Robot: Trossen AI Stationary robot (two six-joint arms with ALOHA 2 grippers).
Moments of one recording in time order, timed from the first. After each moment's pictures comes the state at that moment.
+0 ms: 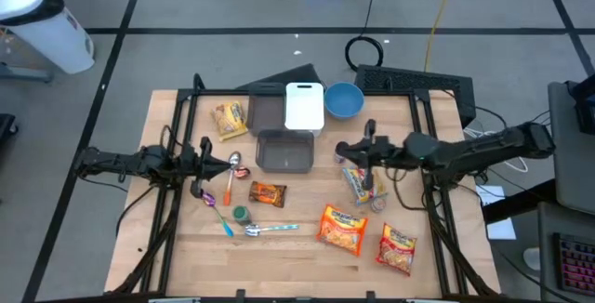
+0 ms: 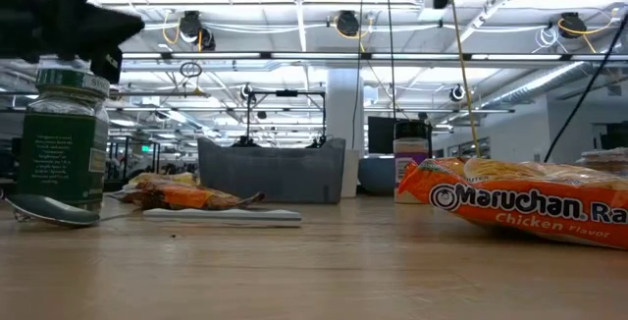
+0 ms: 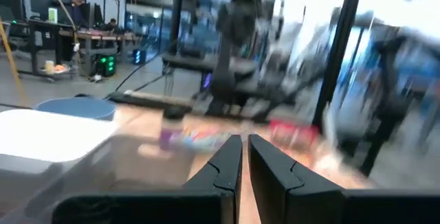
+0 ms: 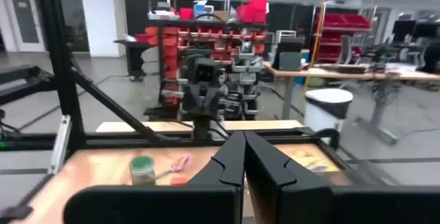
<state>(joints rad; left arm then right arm) -0.13 0.01 0.01 0.15 -0.10 -0.19 0.10 1.02 0.62 0.49 0.20 -0.02</state>
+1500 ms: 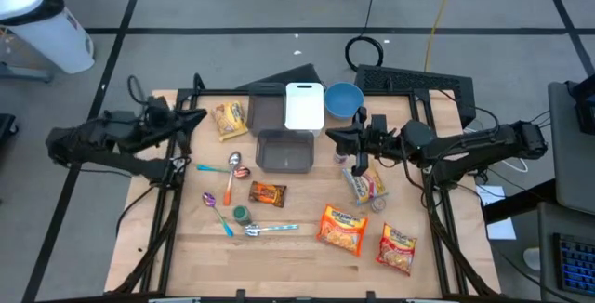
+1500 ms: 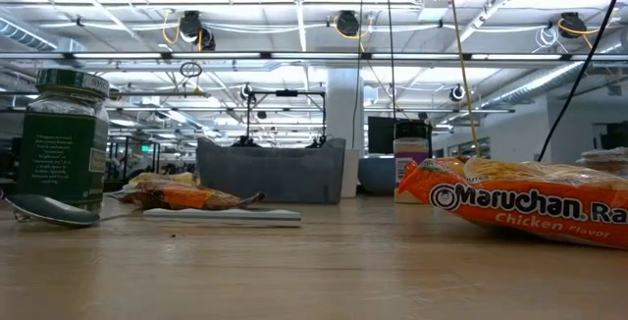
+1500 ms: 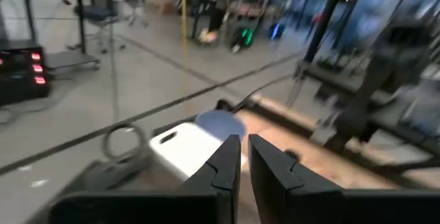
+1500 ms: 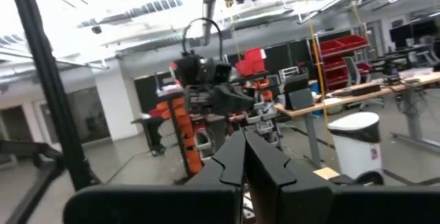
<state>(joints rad) -0.13 0.54 0.92 -0.55 -0.66 -0.32 0.04 1.15 0.81 0.65 0.18 0.20</state>
